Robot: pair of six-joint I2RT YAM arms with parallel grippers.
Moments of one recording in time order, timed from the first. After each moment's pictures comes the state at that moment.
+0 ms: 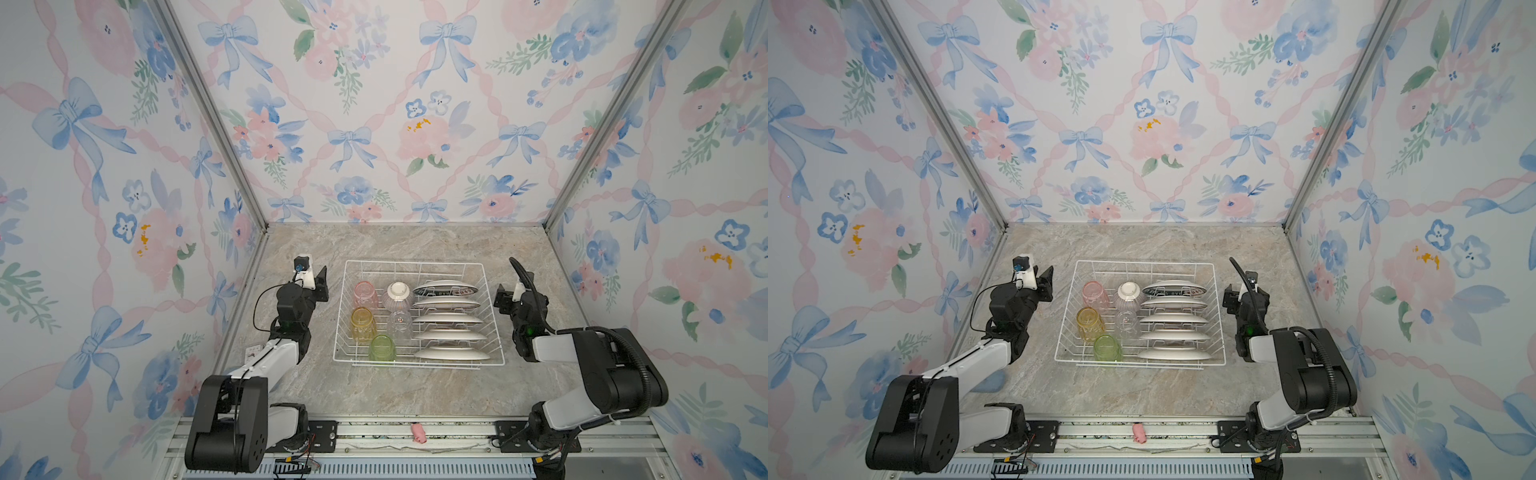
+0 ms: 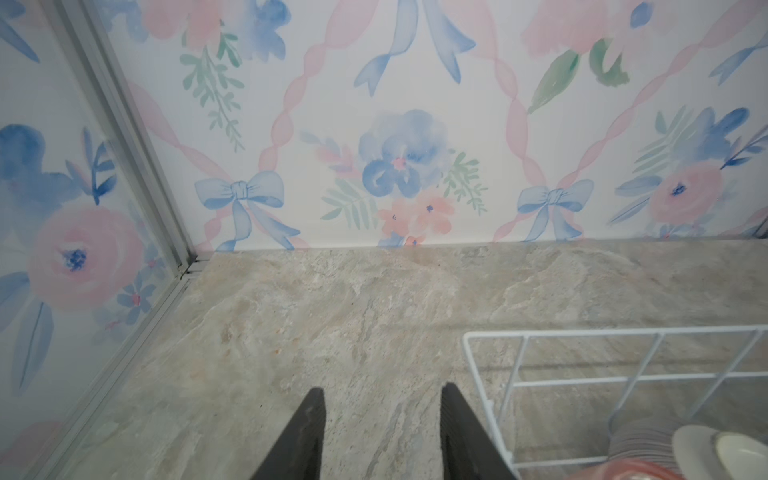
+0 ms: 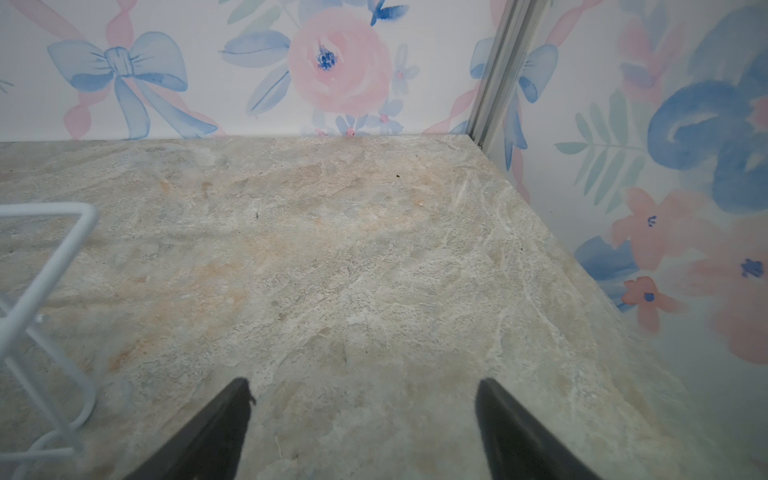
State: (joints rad) left arm -0.11 1.19 0.50 0.60 0.01 -0.01; right arm 0.08 1.54 0.37 0.85 0.26 0.02
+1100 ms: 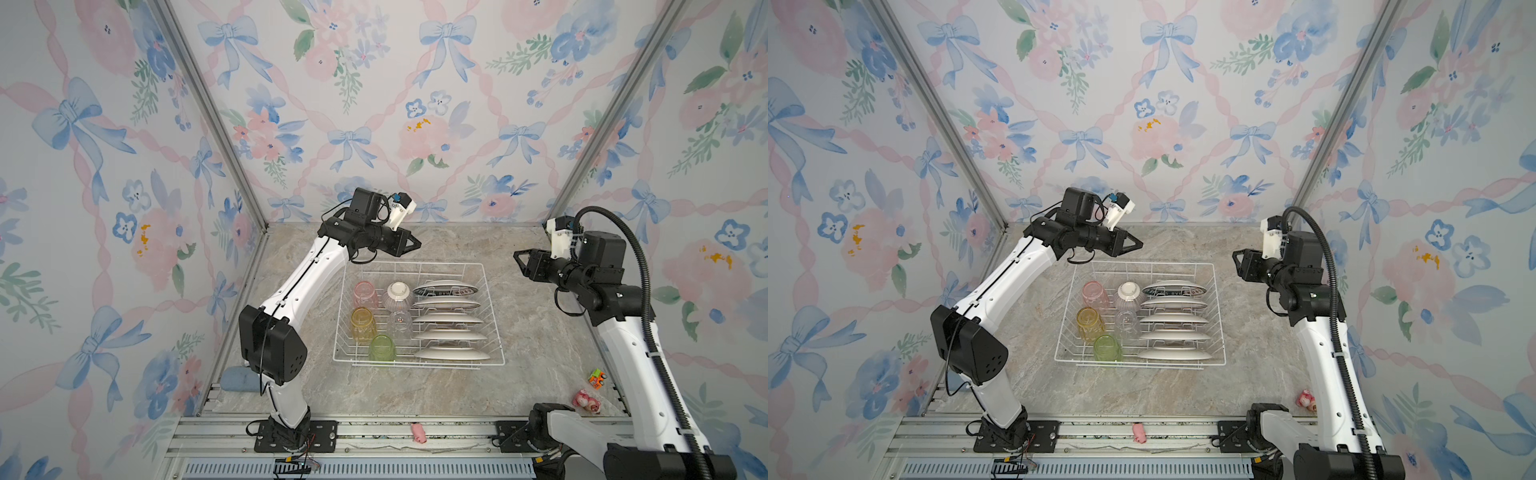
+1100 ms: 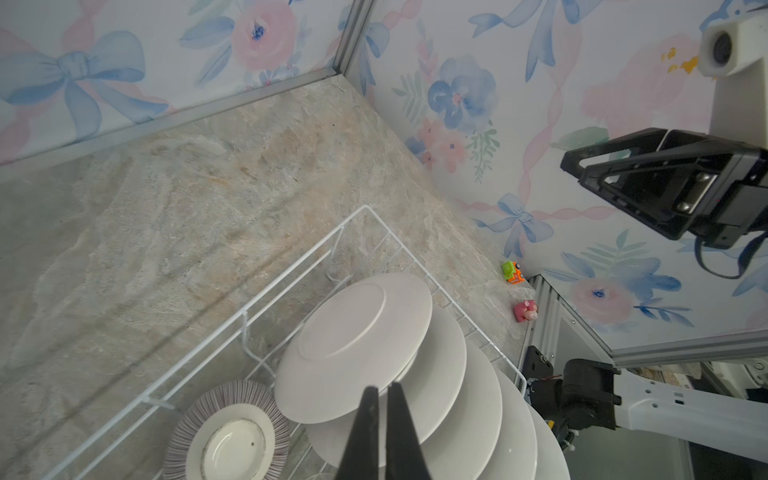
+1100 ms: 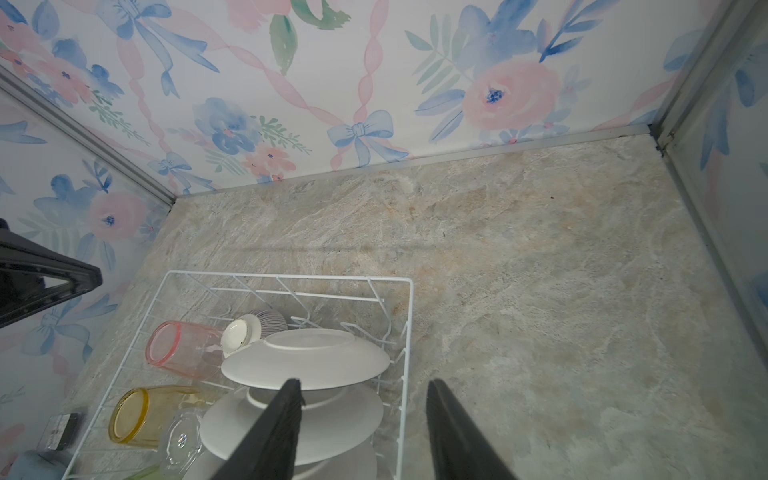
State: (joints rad) left arm -0.46 1.80 1.85 -0.74 0.67 -0.11; right arm -0.01 1.09 1.25 -0.70 -0.35 0.18
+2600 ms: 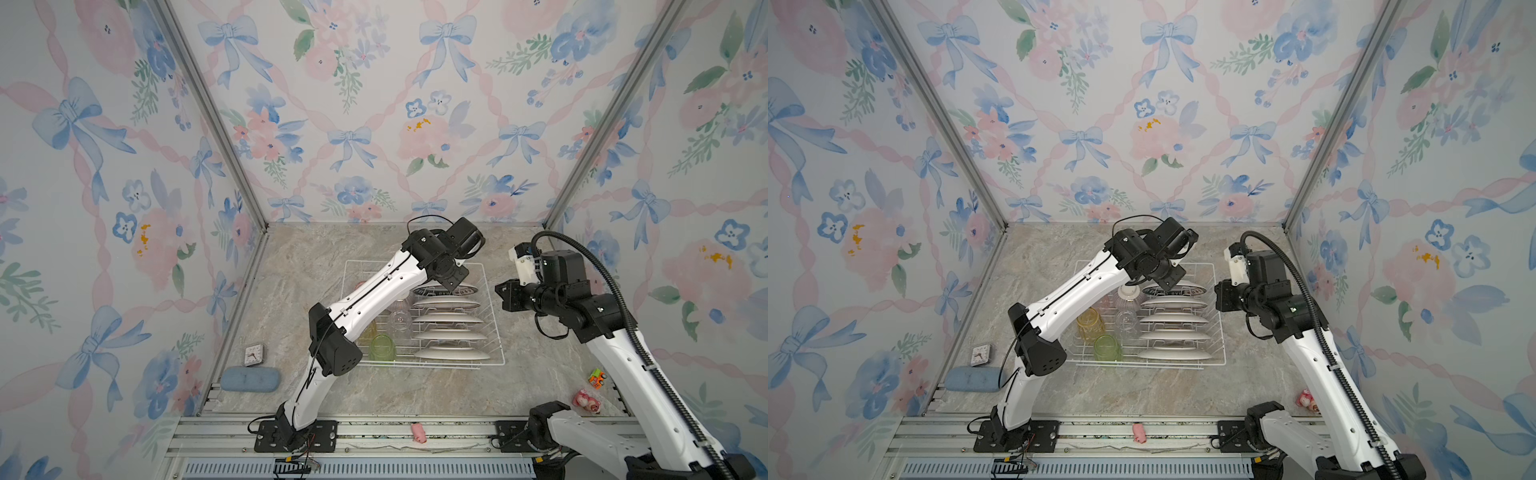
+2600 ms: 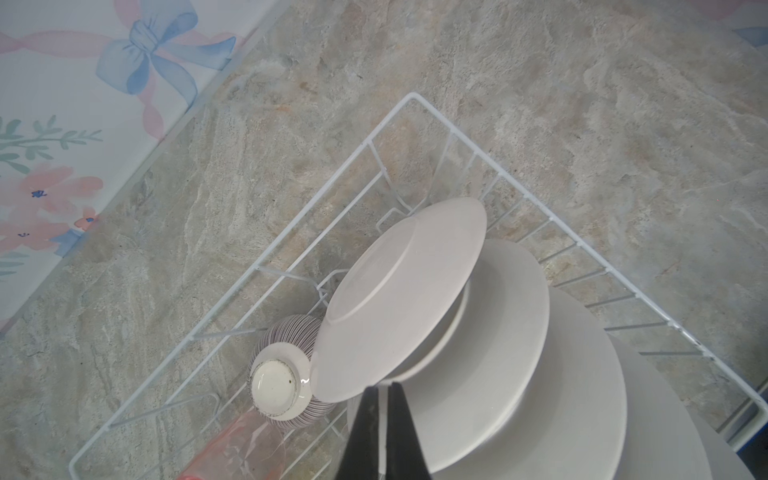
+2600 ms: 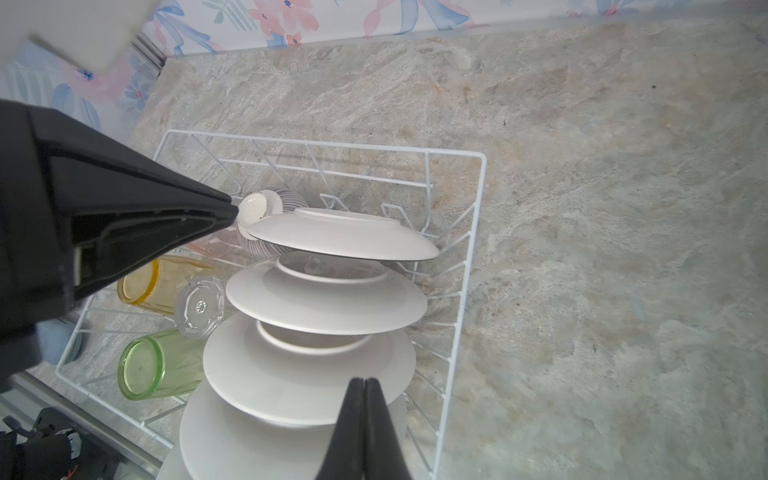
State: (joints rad) left arm -0.93 2.14 2.43 -1.28 -0.21 -0.03; right arm 0.28 1.04 1.18 -0.90 -0.17 0.20
